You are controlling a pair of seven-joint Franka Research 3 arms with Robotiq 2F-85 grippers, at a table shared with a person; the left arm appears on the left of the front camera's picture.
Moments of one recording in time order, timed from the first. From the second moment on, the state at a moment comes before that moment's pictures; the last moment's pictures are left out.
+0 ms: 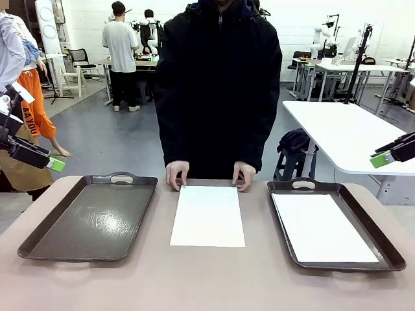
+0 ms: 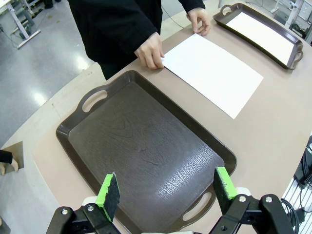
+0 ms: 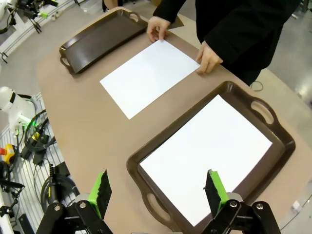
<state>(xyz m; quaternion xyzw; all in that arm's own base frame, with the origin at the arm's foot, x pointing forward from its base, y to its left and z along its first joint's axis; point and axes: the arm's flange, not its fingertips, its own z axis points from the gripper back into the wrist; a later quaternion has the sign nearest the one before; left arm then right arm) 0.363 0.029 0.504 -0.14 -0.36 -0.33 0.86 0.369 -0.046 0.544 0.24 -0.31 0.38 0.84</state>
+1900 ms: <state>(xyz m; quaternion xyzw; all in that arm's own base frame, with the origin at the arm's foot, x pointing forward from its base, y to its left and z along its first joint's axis) 0.363 0.029 0.504 -0.14 -0.36 -0.33 0.86 0.369 -0.046 0.544 0.24 -0.31 0.38 0.84</state>
